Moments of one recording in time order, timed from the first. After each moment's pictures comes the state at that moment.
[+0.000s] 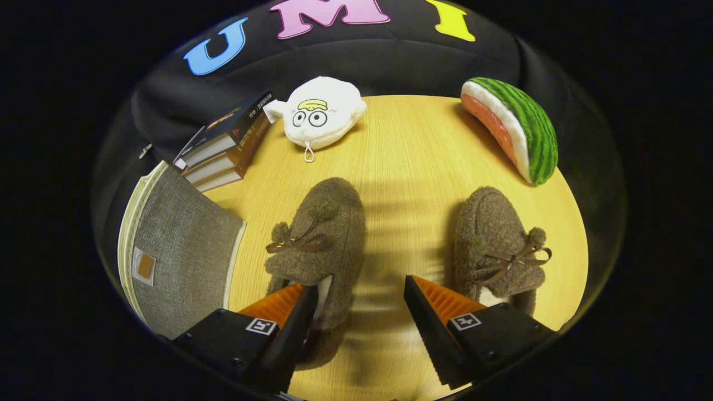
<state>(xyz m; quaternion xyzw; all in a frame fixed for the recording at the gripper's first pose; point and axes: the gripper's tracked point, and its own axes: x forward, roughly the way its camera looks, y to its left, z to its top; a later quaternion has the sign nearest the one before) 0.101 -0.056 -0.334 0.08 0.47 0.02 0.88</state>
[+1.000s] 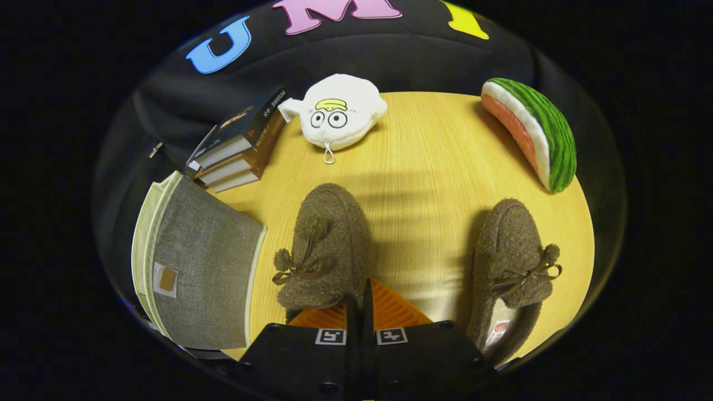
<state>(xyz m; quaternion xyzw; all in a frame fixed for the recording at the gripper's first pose) 0.101 -0.028 -0.302 0.11 0.49 0.04 0.86</state>
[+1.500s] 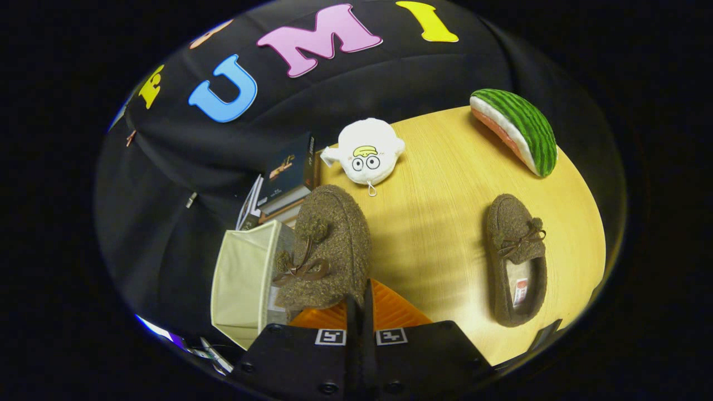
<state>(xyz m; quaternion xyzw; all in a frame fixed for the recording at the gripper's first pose) 0.081 0.012 -0.182 0.25 0.43 0.05 0.87</state>
